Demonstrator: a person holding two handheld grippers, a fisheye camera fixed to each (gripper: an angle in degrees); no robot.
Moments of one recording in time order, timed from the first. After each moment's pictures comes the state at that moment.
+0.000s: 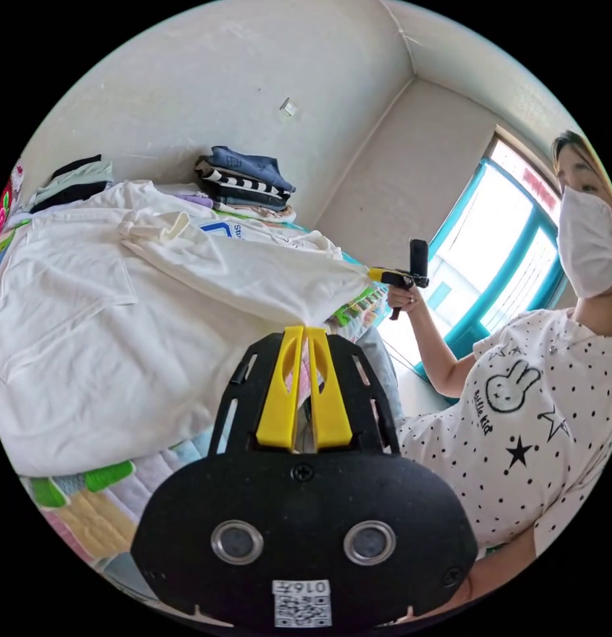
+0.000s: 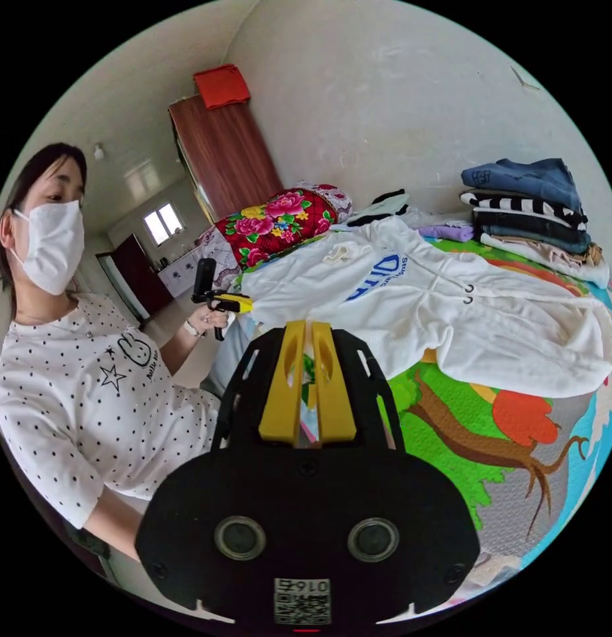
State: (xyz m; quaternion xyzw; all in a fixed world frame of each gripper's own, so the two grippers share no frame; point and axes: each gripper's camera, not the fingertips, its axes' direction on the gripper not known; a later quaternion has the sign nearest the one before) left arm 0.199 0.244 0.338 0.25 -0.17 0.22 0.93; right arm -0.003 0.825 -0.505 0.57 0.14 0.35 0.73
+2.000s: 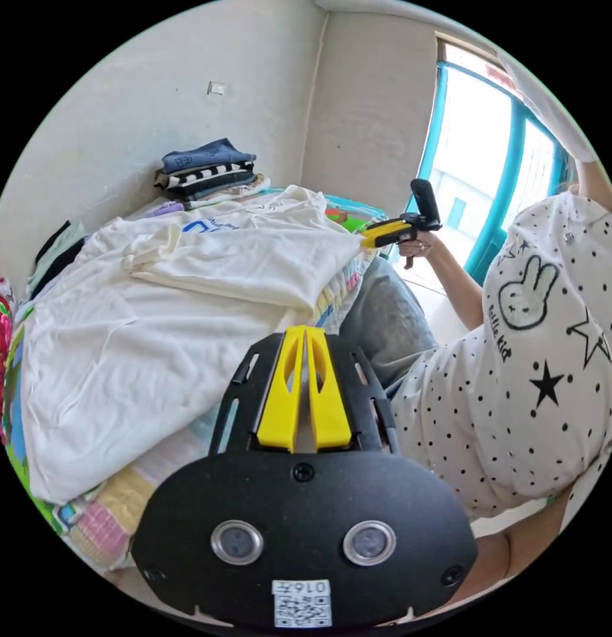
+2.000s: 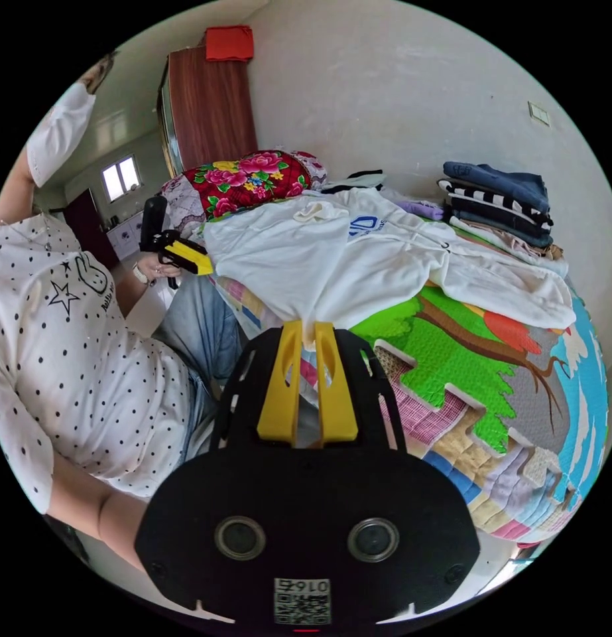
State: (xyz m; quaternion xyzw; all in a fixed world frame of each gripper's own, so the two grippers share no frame) left arm 0.306 0.313 0.285 0.18 -0.33 0.30 0.88; right arm -0.139 0.763 -0.428 0.48 0.23 0.40 0.74
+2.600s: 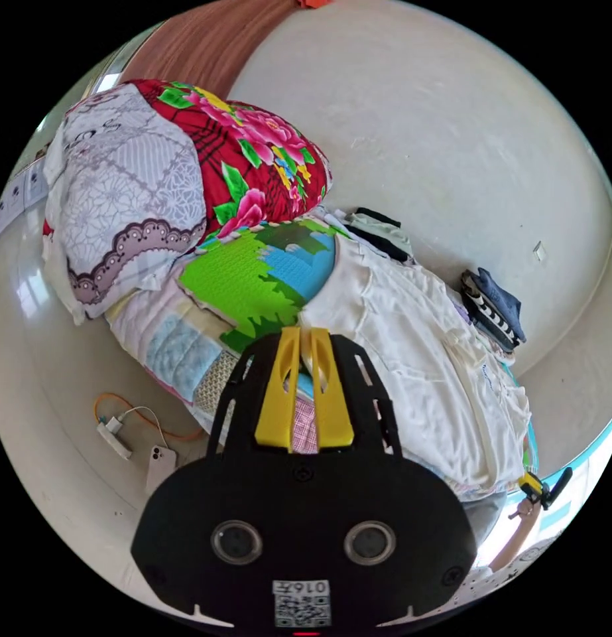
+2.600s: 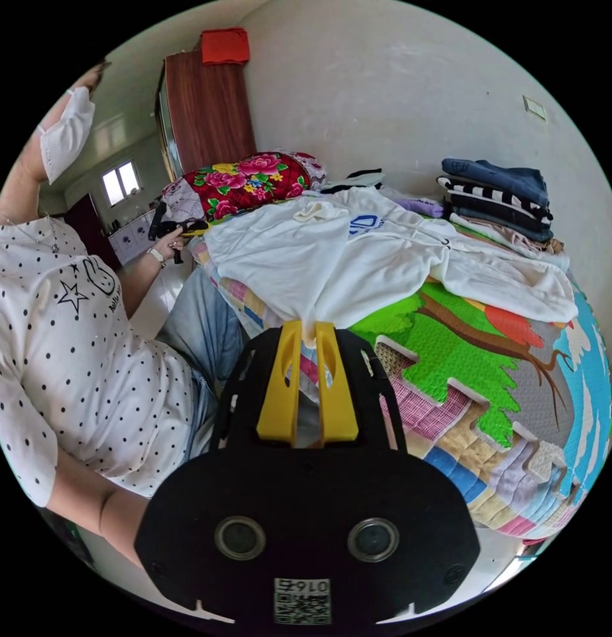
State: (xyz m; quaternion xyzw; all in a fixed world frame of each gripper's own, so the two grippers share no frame) left arm 0.140 0.394 -0.015 0.52 -0.41 -0.19 0.73; right arm -0.104 0.777 -0.416 0.48 0.22 0.41 0.74
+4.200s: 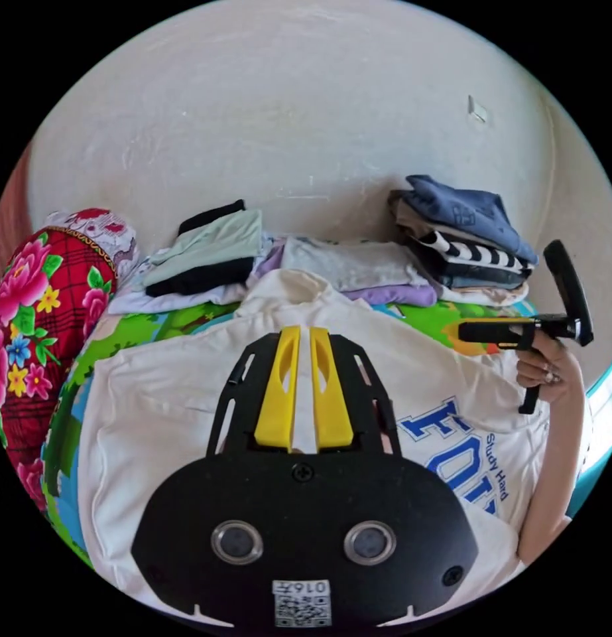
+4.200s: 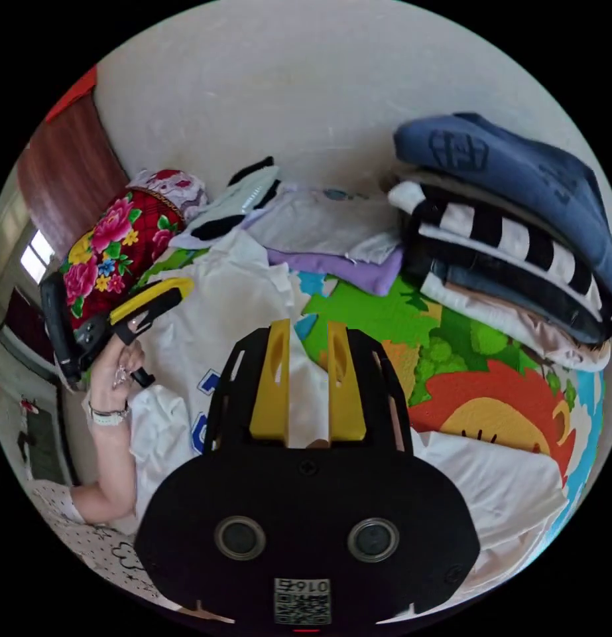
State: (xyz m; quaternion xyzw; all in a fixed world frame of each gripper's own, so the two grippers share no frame) left arm 0.092 -0.223 0.199 0.38 -0.46 0.02 0.80; right arm 0.569 0.850 -0.622 0.42 0.12 0.60 0.67
